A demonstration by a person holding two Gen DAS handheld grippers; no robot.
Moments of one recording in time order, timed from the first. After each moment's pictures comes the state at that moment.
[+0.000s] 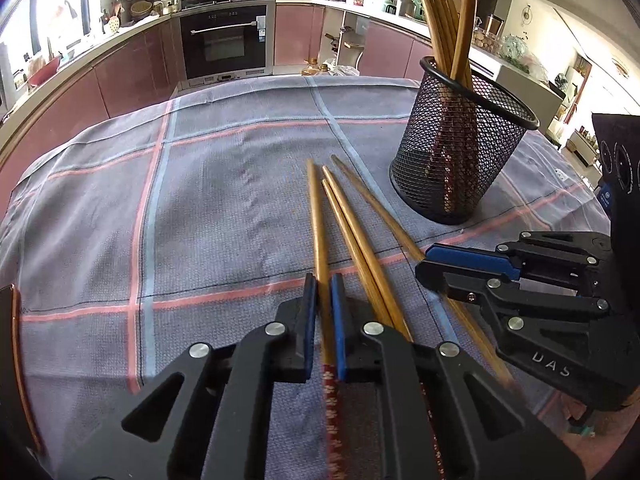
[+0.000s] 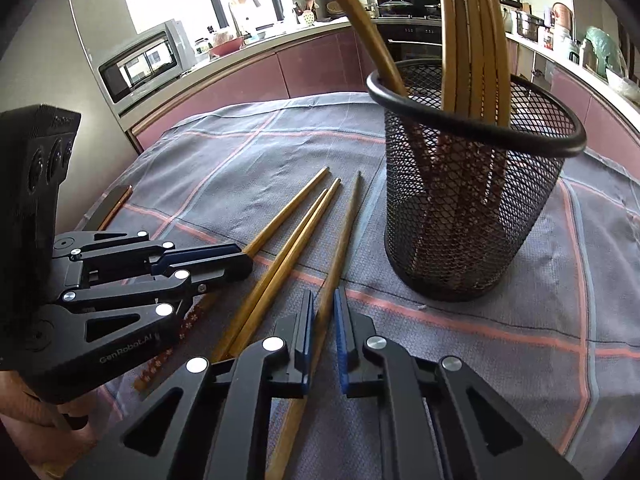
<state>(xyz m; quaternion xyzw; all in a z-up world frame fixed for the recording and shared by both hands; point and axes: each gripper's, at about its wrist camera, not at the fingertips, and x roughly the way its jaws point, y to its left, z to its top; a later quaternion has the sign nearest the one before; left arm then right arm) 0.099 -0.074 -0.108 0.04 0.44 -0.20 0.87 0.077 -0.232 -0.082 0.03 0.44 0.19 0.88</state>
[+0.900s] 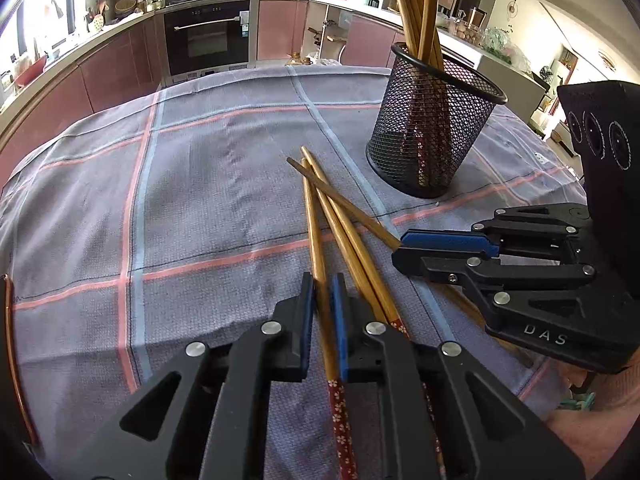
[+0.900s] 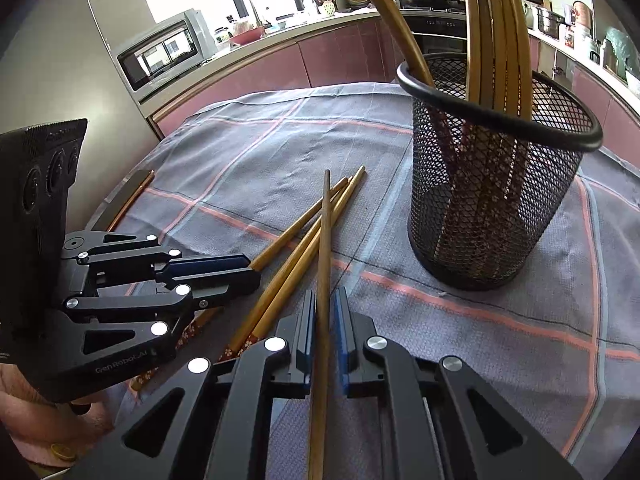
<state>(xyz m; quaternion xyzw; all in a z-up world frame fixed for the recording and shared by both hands) 0.084 -0.070 -0.111 0.05 0.45 -0.23 0.86 0.077 -0.222 -0.080 0.01 0.45 0.23 0.86</state>
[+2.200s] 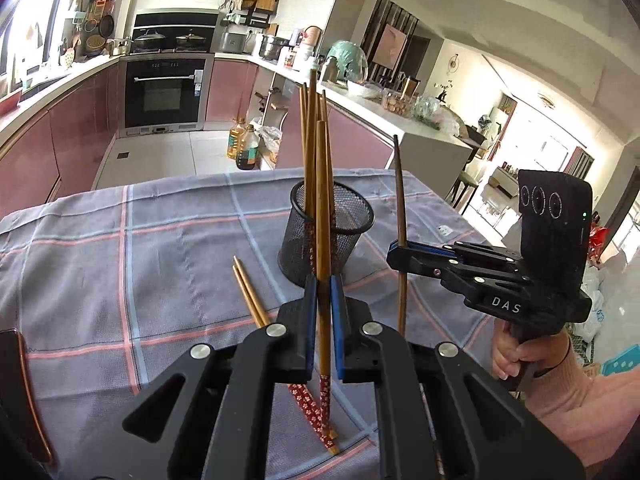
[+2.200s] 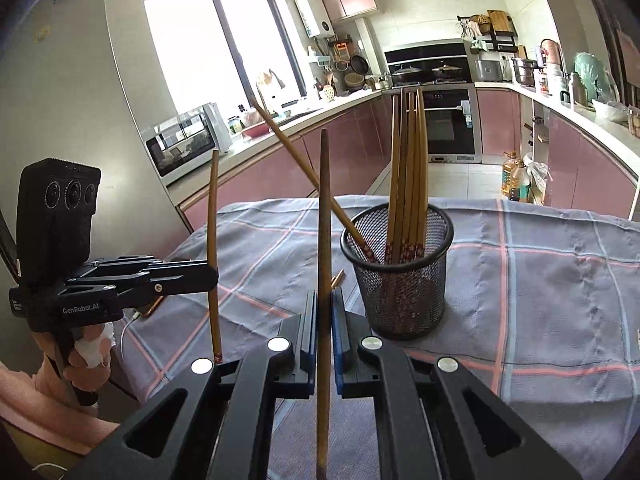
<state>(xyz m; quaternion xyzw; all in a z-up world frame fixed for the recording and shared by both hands) 0.044 -0.060 0.001 -0.03 0.34 -0.34 0.88 0.022 -0.307 0.009 0.08 0.30 0.24 0.92</state>
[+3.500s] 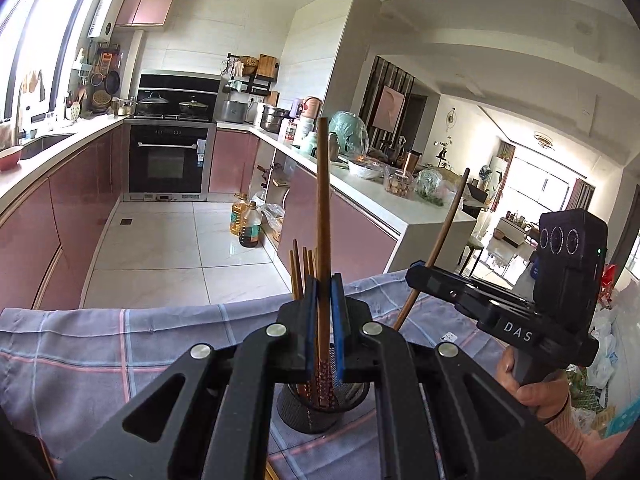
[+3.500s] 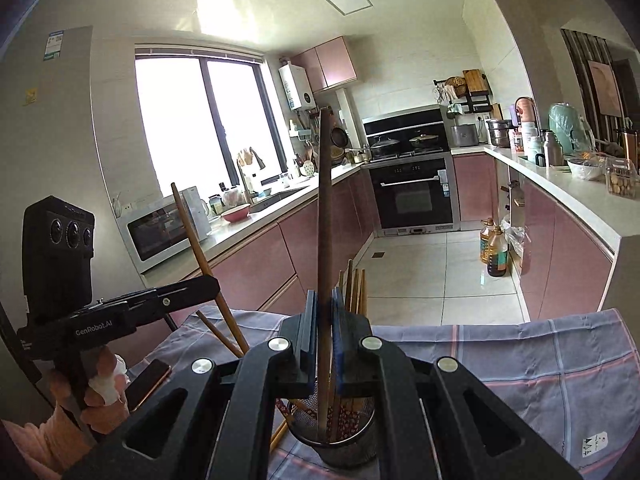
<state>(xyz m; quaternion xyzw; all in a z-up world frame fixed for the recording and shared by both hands) 0.097 -0.104 0.102 -0.05 0.23 -0.32 0.92 0.081 -0.352 0.087 0.10 0.19 0.19 0.96</state>
